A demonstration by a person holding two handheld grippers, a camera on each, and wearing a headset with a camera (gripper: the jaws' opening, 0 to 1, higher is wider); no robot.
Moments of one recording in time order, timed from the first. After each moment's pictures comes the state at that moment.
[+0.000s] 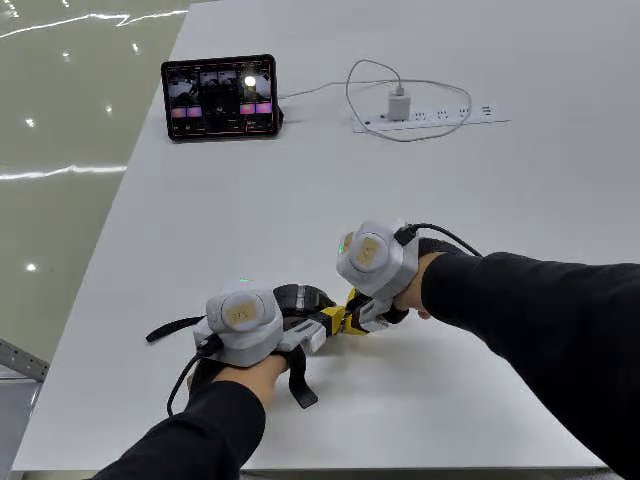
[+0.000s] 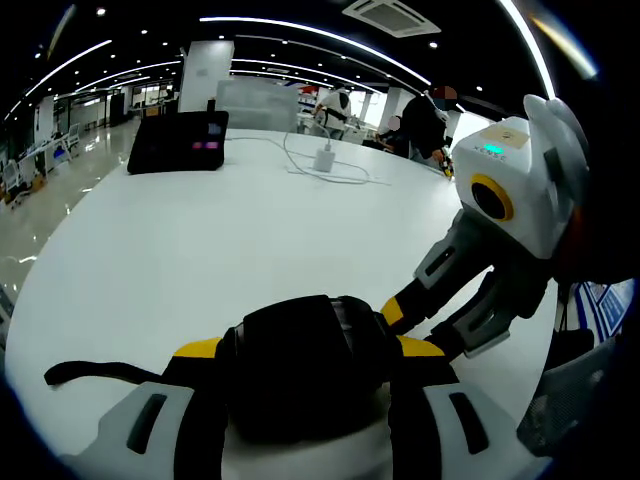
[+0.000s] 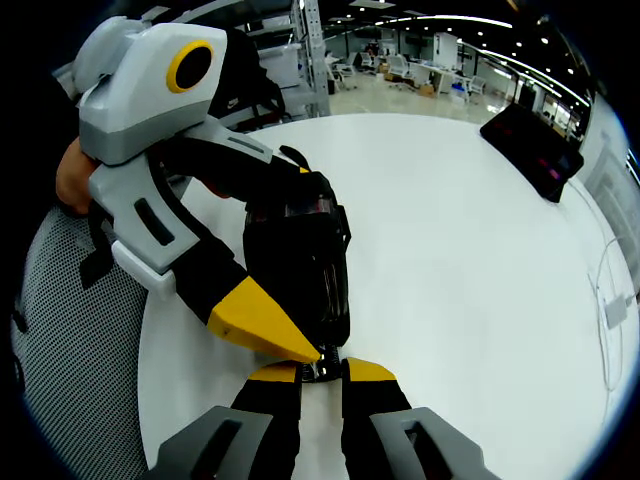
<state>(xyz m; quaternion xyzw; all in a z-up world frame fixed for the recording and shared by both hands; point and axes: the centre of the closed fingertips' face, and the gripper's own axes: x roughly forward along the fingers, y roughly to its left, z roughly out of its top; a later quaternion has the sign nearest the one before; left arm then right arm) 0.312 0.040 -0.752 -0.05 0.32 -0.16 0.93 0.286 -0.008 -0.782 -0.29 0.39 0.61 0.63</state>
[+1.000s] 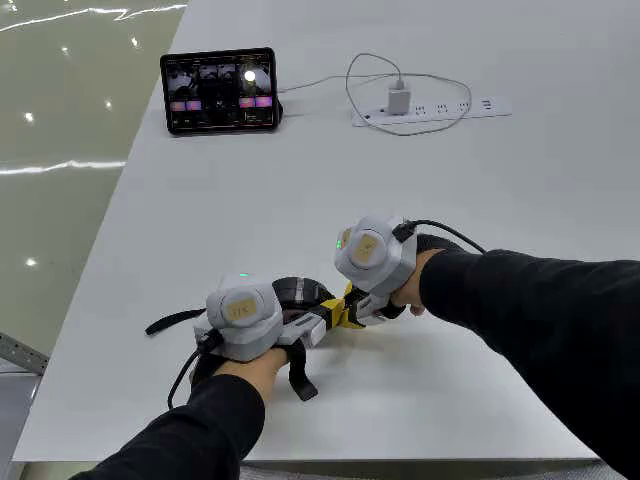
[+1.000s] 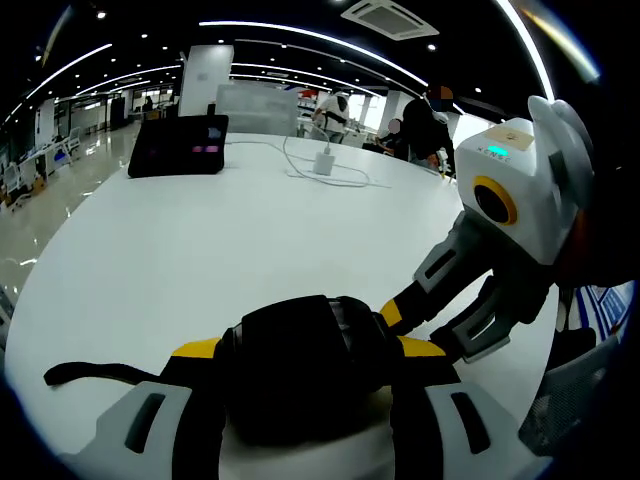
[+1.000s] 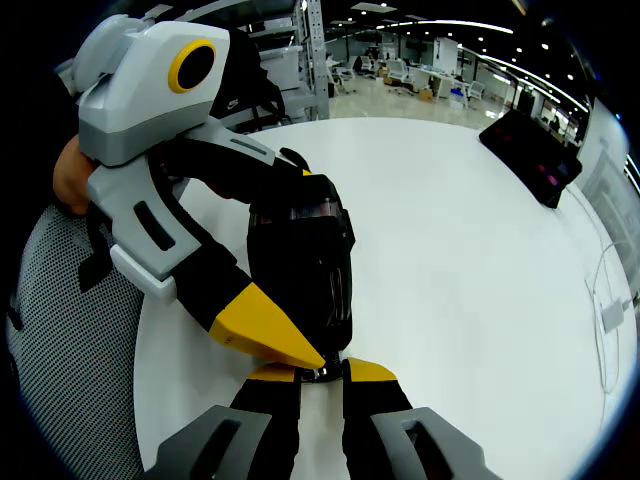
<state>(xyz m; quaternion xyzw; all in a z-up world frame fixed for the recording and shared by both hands) 0.314 0.039 -0.751 -0.05 0.32 -0.16 0.93 0.286 -0.005 -0.781 -0.30 0.37 0.61 0.64</state>
